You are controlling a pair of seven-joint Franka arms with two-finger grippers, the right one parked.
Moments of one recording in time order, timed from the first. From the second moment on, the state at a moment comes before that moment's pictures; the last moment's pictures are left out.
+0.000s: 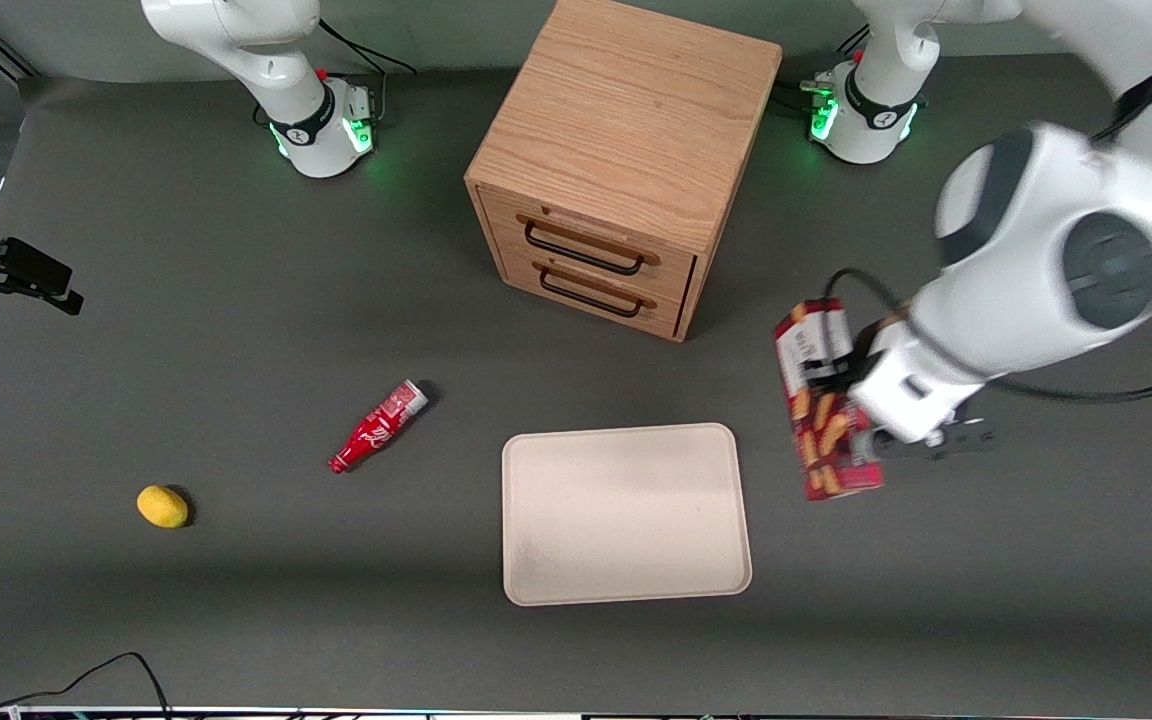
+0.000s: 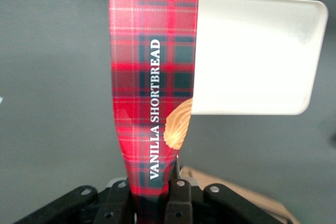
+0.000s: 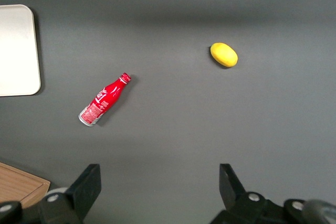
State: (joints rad) arm -0.23 0.47 -0.18 -1.30 -0.06 1.74 -0.49
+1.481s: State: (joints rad) arm -0.29 0.81 -0.18 -1.36 0.14 2.29 -0.59
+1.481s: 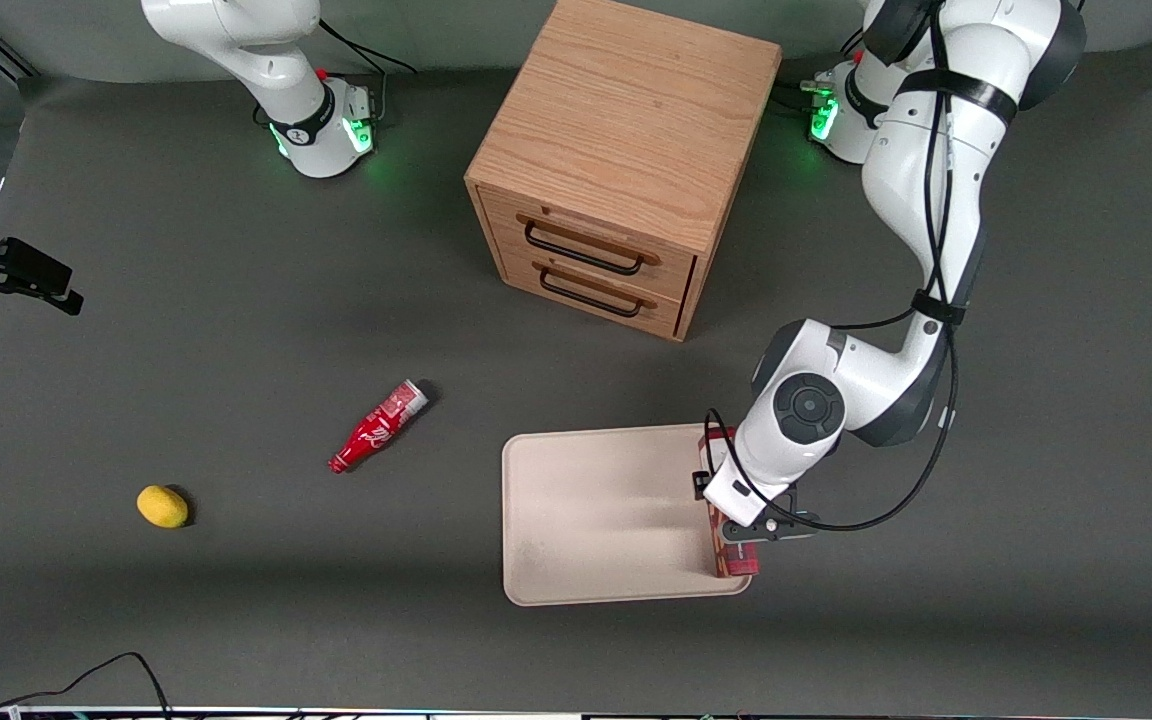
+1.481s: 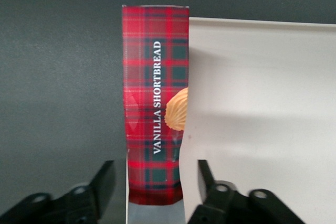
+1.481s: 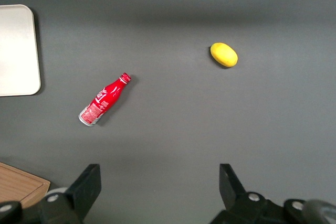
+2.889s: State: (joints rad) arm -0.03 0.17 -0.07 -1.33 -0.02 1.40 -0.22
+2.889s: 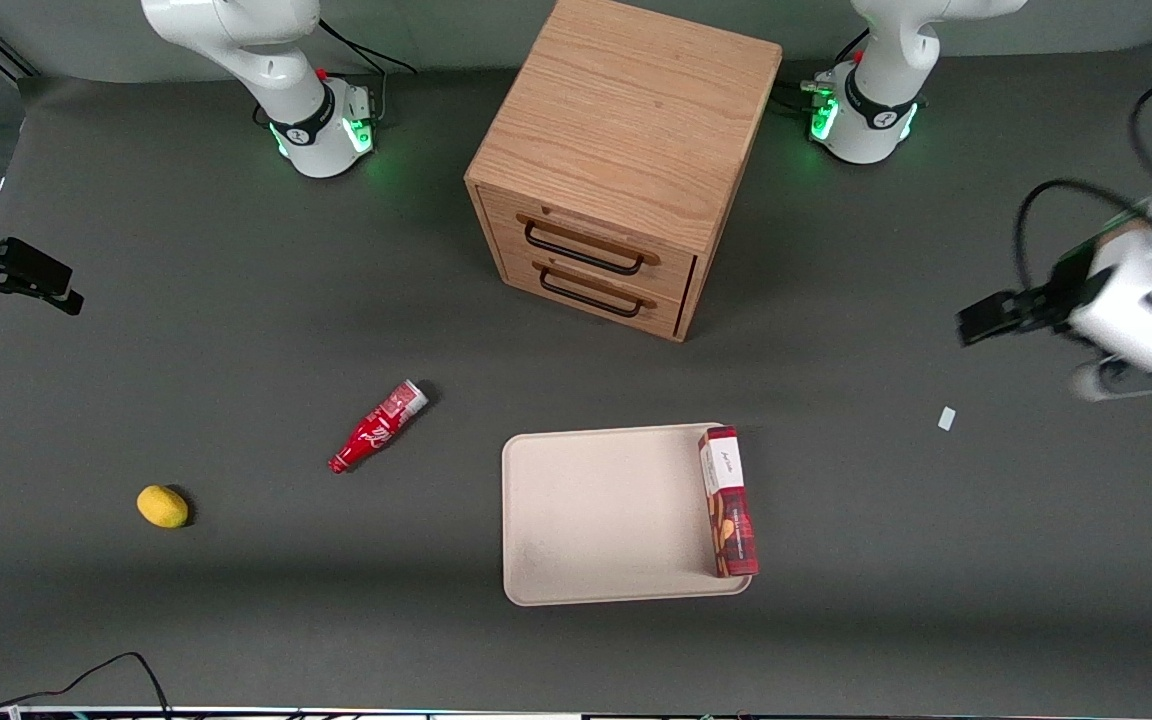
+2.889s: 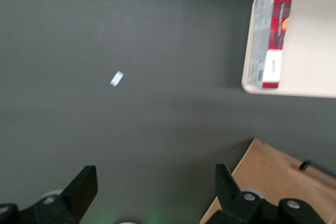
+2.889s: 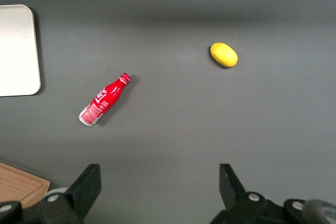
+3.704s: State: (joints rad) arm -0.03 -0.20 0.04 -1.64 -0.02 1.33 -0.08
